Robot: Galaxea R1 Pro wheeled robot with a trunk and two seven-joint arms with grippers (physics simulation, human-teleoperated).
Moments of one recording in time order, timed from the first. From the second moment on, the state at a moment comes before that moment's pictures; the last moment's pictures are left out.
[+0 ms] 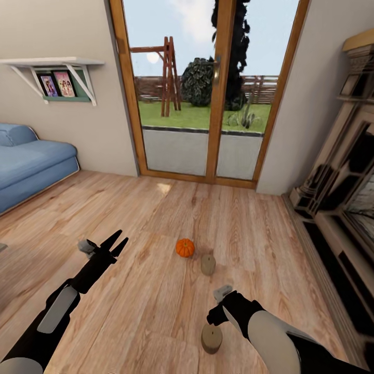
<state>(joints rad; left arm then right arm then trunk) -0.46 0.21 0.03 -1.00 1.21 0.45 -0.90 -0.82 0.17 -0.32 -0.09 0.71 0.41 0.13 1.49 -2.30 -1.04</state>
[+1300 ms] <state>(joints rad) -0.46 0.19 0.03 -1.00 1.22 0.44 -0.92 -0.82 0.17 -0.32 -0.09 0.71 0.41 0.13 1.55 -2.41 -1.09</state>
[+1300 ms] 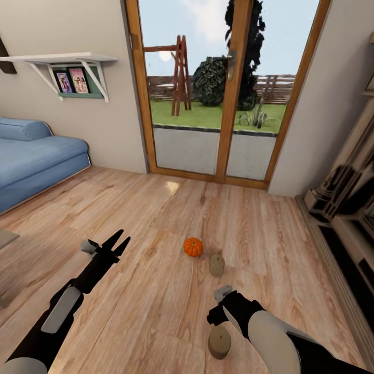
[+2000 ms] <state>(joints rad) -0.46 0.18 0.03 -1.00 1.21 0.44 -0.92 -0.82 0.17 -0.32 -0.10 0.71 0.41 0.13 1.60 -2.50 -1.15</state>
